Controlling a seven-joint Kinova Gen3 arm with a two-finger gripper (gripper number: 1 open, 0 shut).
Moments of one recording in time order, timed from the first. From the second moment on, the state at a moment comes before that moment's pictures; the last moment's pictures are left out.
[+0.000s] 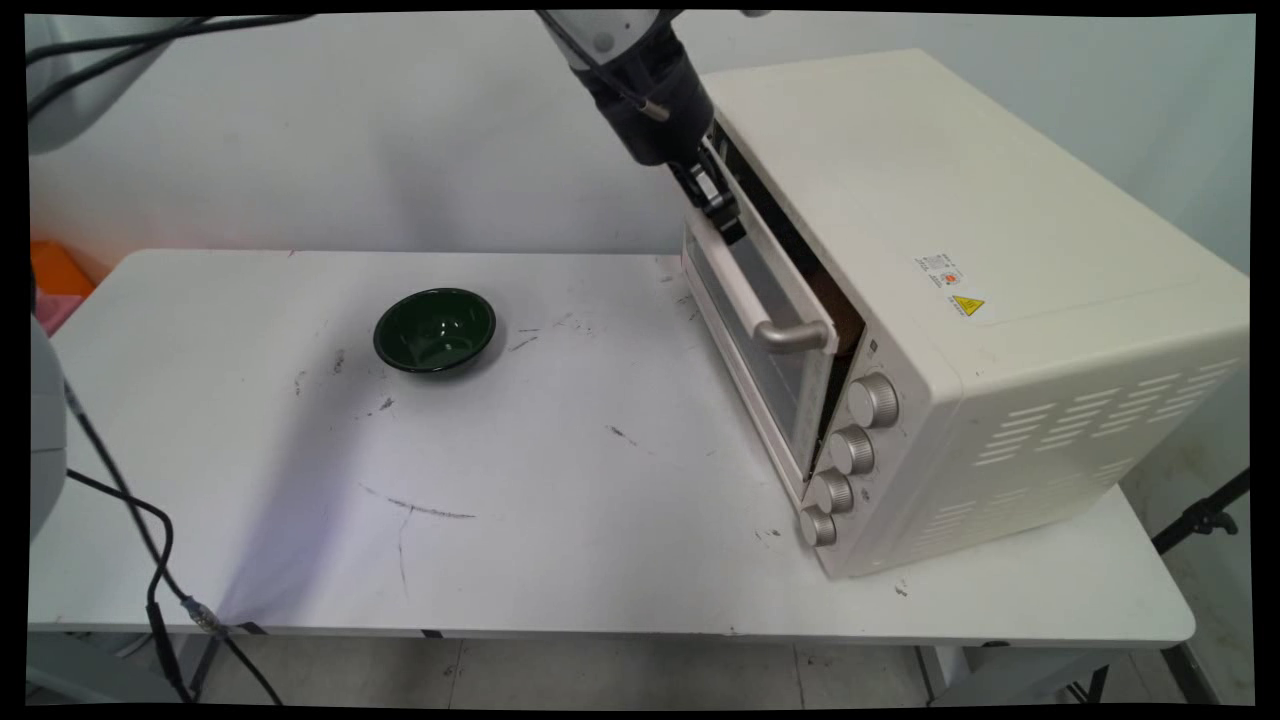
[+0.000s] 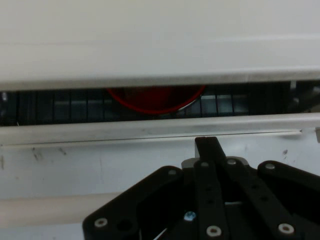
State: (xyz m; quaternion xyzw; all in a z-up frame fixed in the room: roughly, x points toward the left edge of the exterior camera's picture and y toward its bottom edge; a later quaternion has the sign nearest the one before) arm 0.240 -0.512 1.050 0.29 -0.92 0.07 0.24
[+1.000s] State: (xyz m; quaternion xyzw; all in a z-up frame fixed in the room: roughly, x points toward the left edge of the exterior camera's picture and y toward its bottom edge) arm 0.281 -0.479 1.025 0.26 -0.93 0.07 0.23
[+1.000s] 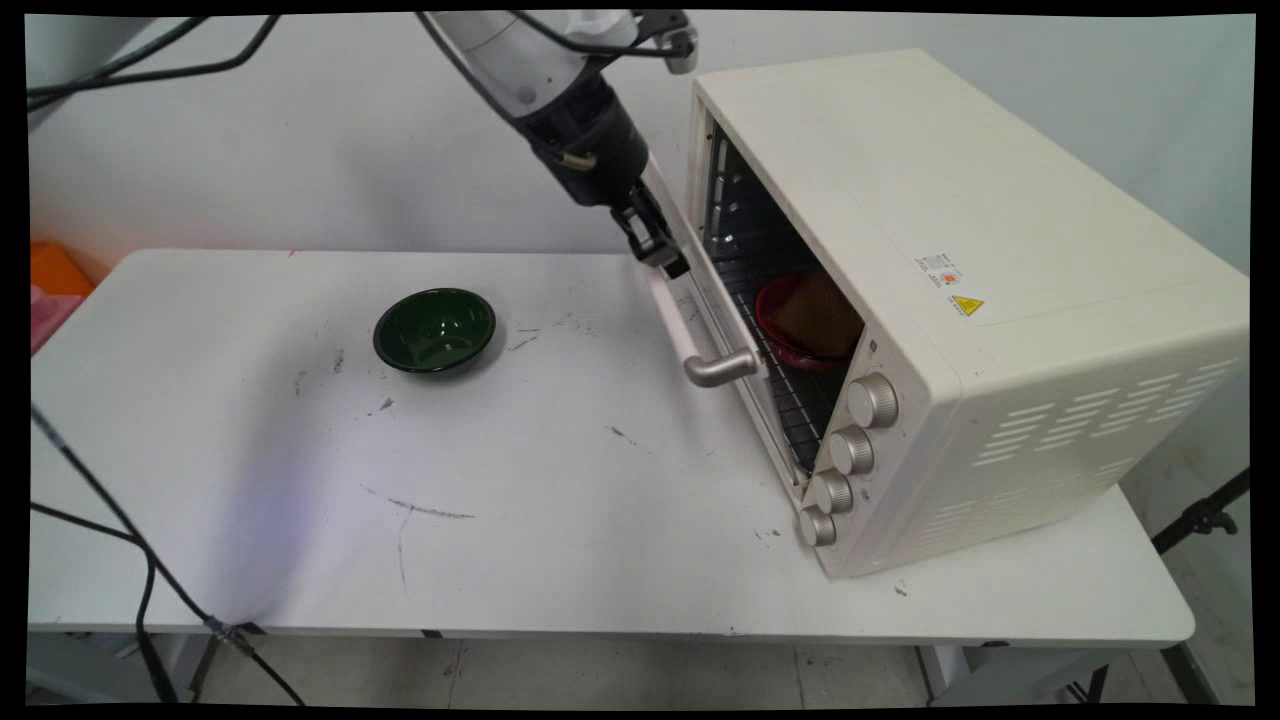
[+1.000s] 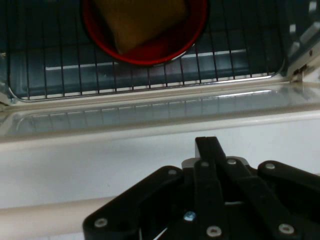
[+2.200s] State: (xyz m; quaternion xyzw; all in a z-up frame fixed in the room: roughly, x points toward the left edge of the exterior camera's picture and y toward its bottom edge) arm 0.352 -0.428 0.977 0.26 -0.93 0.11 0.24
